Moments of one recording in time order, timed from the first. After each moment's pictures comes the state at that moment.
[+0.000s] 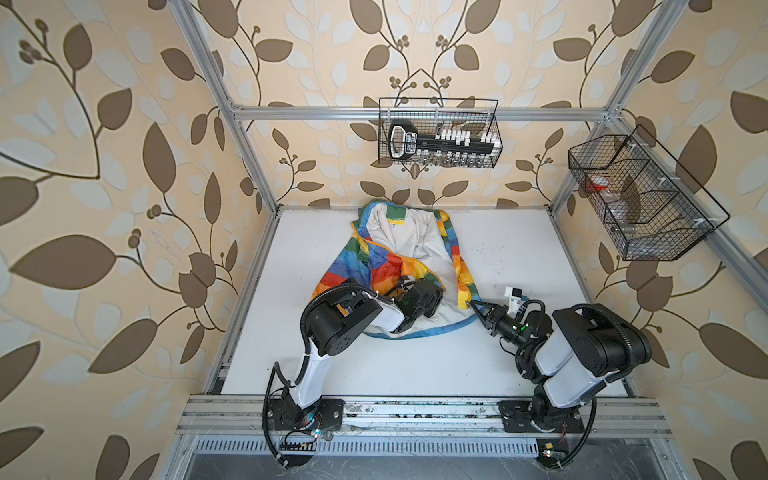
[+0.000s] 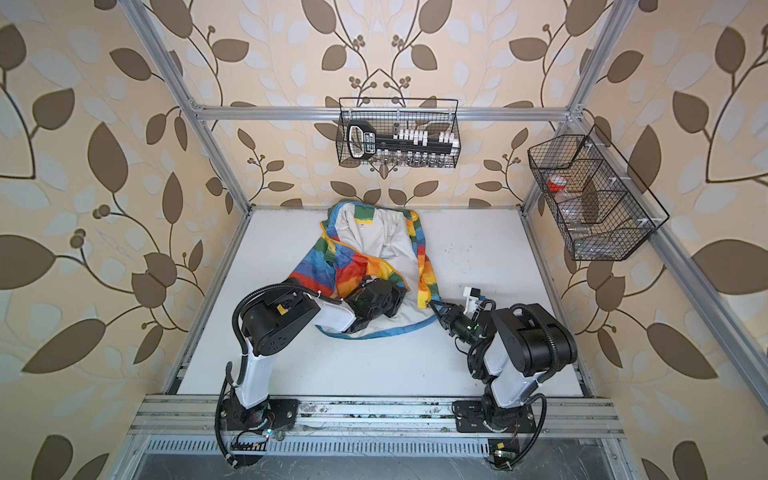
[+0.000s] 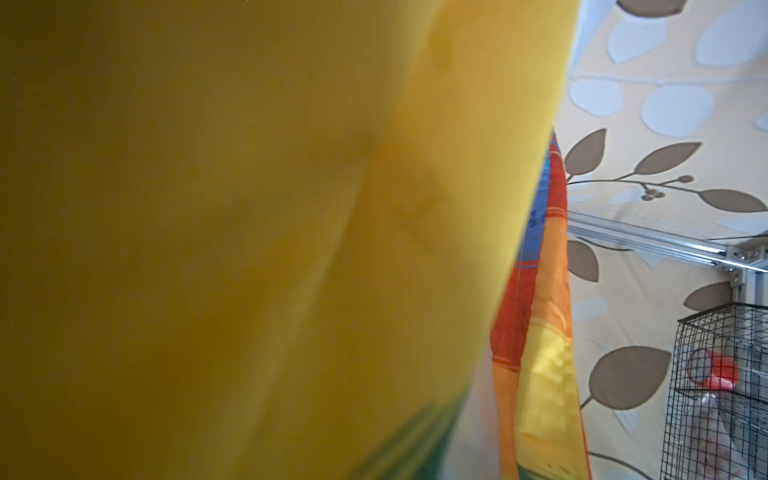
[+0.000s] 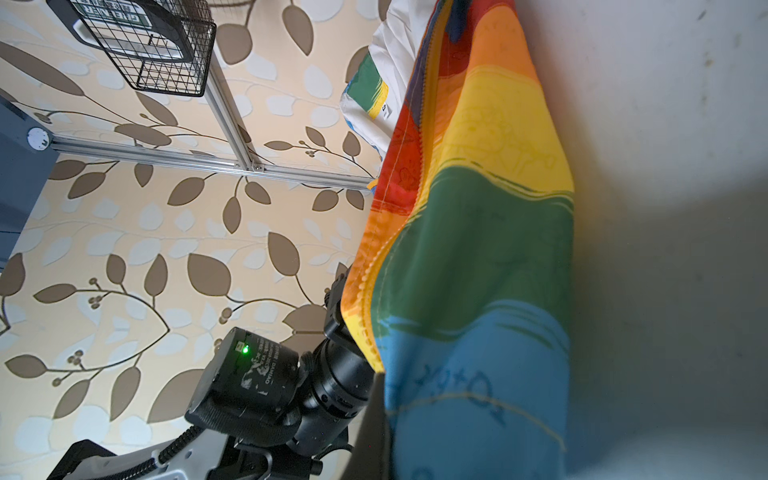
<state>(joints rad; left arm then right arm) -0.82 2.02 0.95 0.56 -0.09 -1.71 0.13 1.67 0.01 1.50 -0.57 1.29</state>
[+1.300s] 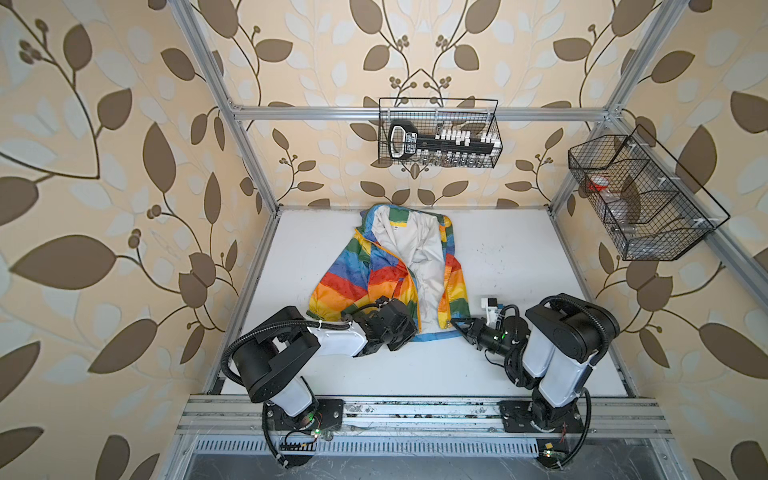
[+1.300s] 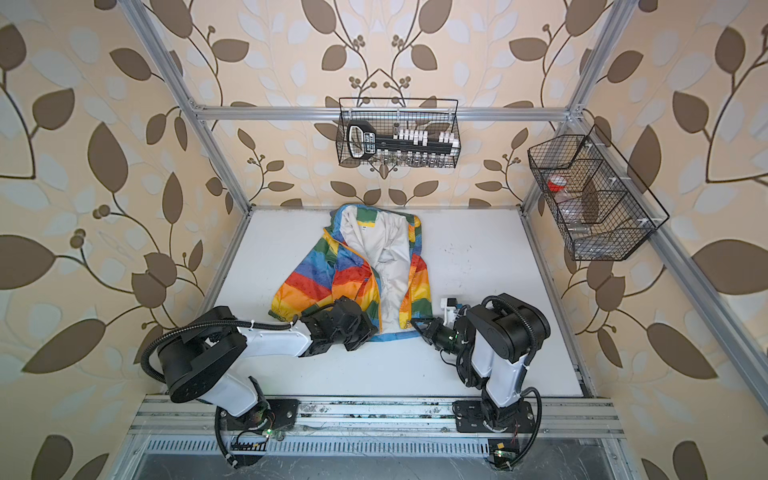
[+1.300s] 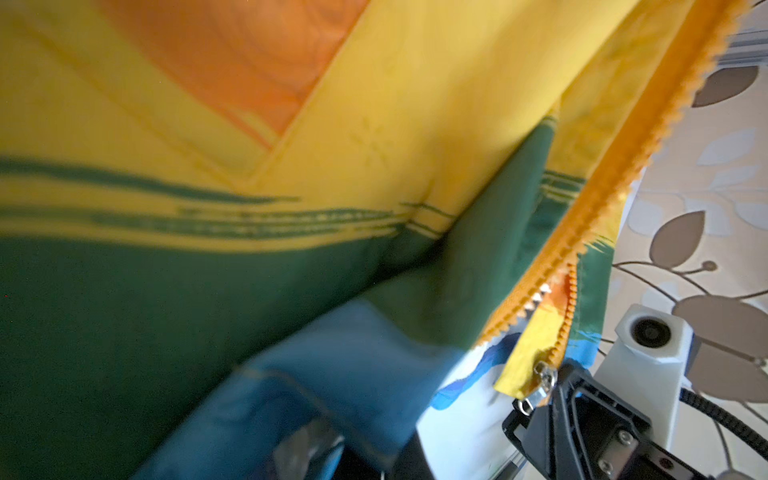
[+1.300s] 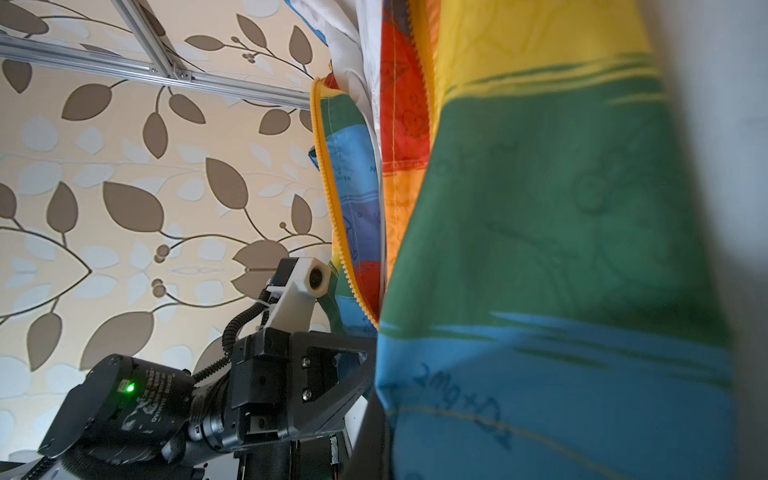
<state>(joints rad) -0.85 1.55 0.57 0.19 0.07 -1.43 0.41 1.81 0.02 1.50 -0.45 1.22</state>
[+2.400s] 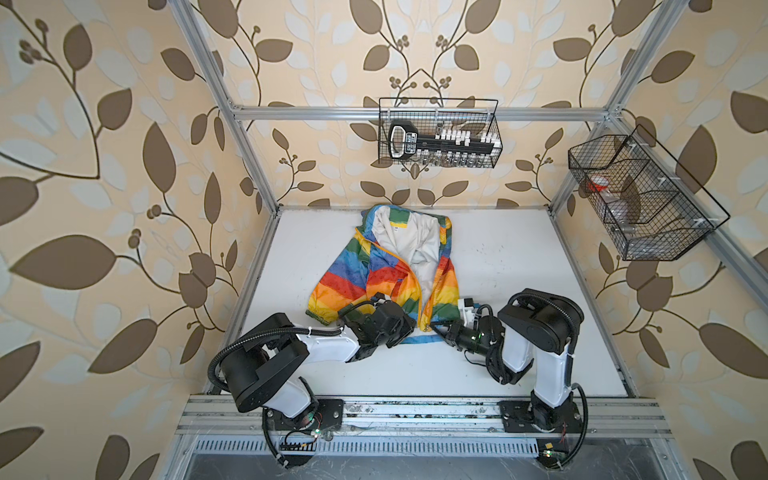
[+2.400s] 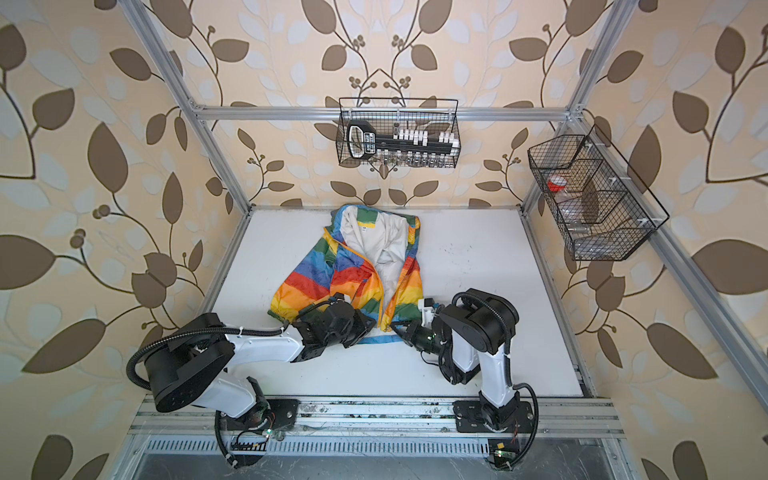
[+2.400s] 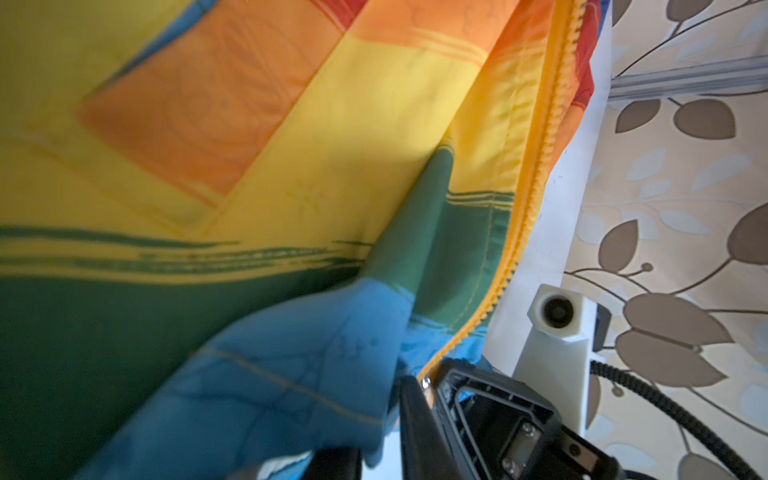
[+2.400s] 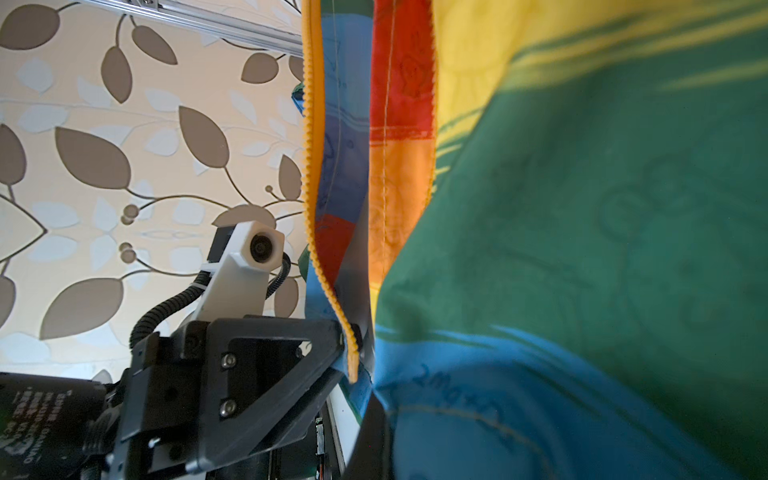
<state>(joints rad) -0.85 1.49 0.50 0.30 0.00 -1.42 0.63 1.98 0.16 1.52 -0.33 1.24</state>
